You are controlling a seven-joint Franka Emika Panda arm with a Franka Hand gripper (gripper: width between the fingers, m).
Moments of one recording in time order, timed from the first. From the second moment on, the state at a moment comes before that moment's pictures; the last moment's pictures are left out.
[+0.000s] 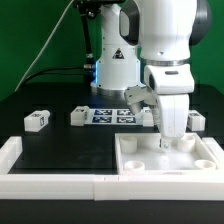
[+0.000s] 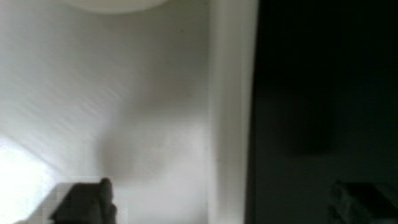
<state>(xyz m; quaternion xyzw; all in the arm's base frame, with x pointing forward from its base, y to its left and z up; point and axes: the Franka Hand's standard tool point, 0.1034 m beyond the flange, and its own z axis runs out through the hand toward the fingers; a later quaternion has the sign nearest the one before) 0.486 0.072 0.012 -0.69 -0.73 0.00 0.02</state>
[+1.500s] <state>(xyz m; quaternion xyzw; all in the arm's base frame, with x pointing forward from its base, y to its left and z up) 0.452 0.091 0.070 -0.78 -0.62 -0.01 -0.01</state>
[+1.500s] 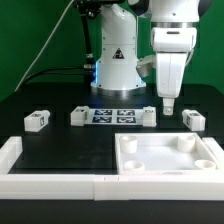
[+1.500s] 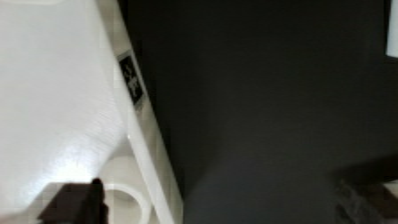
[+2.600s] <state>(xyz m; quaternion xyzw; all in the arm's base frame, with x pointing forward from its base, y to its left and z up) 0.414 0.150 0.055 -1.00 -0.01 0.00 0.03</state>
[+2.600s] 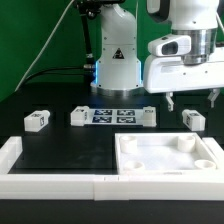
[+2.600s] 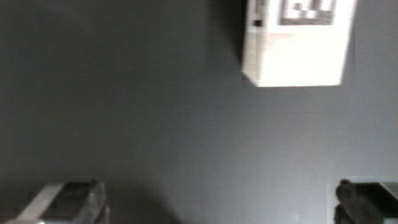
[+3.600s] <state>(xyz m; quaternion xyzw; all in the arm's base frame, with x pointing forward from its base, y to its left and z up) 0.390 0.159 0.043 -0.97 -0.04 0.26 -0.01</state>
